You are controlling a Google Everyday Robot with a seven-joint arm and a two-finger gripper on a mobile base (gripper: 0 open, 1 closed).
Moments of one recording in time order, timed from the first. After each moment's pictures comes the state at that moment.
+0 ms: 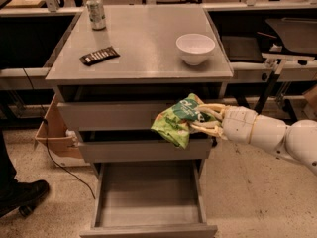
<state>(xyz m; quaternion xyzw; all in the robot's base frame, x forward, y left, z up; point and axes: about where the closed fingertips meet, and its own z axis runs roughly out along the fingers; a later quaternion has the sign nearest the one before) 0.558 -0.124 0.791 -0.53 0.55 0.14 0.63</state>
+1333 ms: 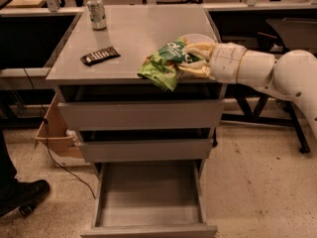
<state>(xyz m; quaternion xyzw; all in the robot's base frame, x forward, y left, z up) 0.647 -0.088 0.927 -0.56 0.47 0.07 0.67</state>
